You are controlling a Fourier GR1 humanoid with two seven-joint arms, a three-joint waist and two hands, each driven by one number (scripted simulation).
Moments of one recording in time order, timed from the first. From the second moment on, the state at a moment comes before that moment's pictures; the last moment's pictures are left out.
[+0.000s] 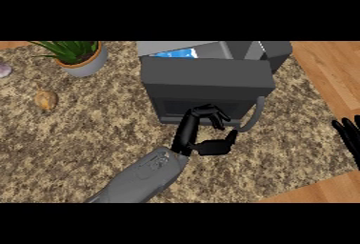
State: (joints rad) left arm -0.72 0.00 -0.88 -0.89 0.63 0.64 -0.50; right arm 0.16 -0.39 -0.17 -1.77 -0.28 0.53 -0.51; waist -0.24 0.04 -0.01
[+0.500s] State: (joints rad) left arm -0.80 0.00 -0.84 -0.85 0.76 0.75 -0.49; right arm 0.04 -0.53 -0.30 -1.83 -0.15 0.45 -0.52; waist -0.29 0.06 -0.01
